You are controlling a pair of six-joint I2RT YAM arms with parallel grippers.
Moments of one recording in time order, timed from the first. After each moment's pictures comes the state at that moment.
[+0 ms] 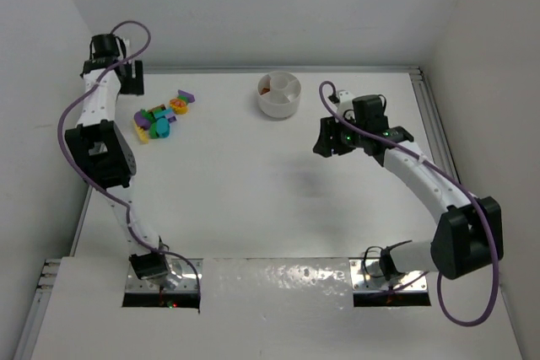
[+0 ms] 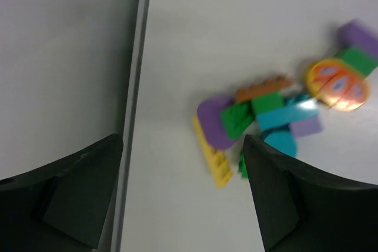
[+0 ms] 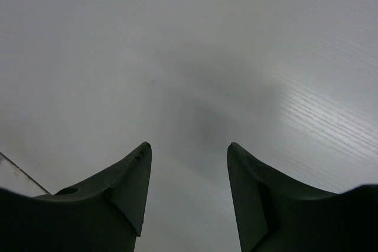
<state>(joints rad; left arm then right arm) 0.25 2.08 2.01 -0.71 -0.12 0.20 0.29 1.34 0.98 -0.39 -0.33 0.10</state>
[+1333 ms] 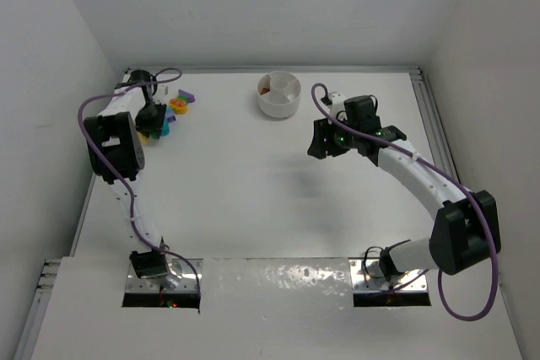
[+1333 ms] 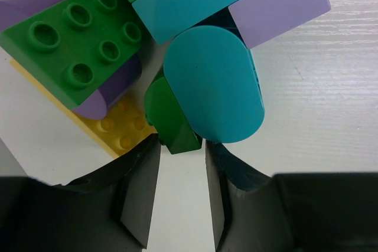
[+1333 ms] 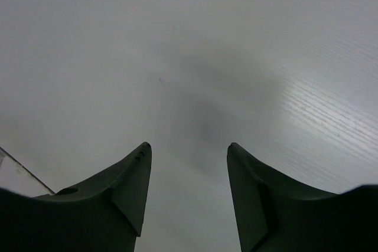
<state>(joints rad) 0.20 2.19 1.74 -0.82 -0.09 0.26 0.35 1.39 0.99 -0.38 -0.32 0.11</state>
